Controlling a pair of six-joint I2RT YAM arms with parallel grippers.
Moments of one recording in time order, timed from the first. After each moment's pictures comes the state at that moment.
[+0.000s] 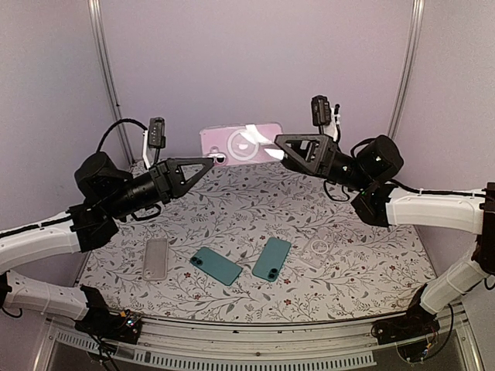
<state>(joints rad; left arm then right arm) -0.83 1.03 0.74 0.56 0.33 -0.70 0.80 1.47 0.97 1.06 -0.64 1.00</state>
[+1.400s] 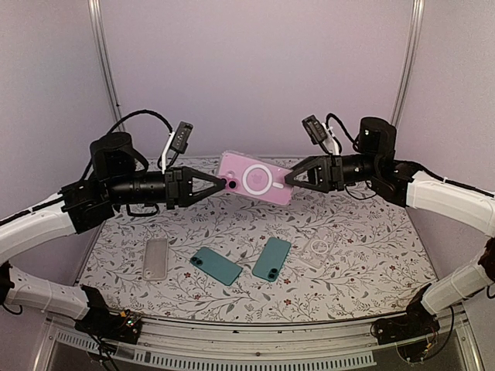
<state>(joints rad) -0.83 1.08 0.95 0.03 0.51 -0.53 0.64 1.38 1.07 0.23 -1.09 0.52</state>
